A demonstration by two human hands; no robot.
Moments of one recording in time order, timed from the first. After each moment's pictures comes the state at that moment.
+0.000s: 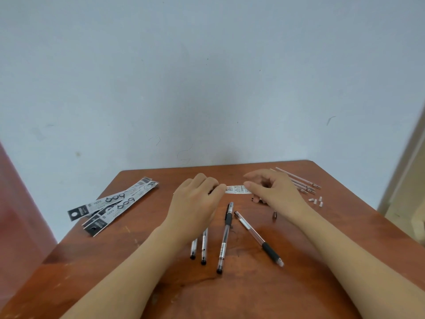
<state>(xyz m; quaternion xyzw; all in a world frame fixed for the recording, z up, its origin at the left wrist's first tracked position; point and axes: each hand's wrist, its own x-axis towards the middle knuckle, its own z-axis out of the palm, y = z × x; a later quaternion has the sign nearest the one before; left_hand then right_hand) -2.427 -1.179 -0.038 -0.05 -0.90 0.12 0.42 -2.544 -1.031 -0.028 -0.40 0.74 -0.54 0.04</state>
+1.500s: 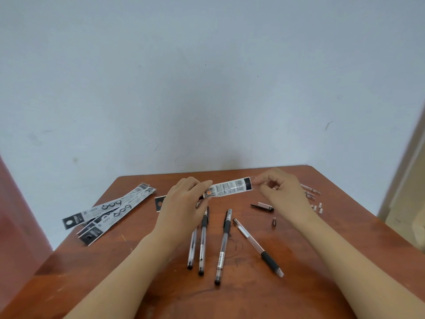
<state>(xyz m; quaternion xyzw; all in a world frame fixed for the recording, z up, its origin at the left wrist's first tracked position) -2.429 -1.190 -0.042 0.05 -0.91 -0.07 0.40 -2.546 -1.028 -0.022 -0.37 0.74 -0.56 -0.06</state>
